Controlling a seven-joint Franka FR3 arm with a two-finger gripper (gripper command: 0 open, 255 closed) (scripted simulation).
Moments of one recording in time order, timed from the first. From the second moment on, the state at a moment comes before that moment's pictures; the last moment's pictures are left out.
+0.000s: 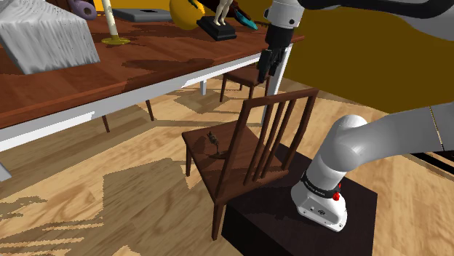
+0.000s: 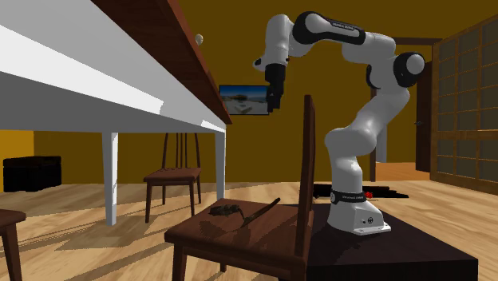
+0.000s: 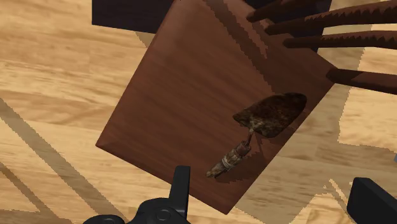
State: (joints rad) arm -0.02 -0.83 0.07 -2.35 0.07 1.58 -0.05
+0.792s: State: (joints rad) arm -0.06 -0.70 0.22 -2.56 0.15 1.94 0.21
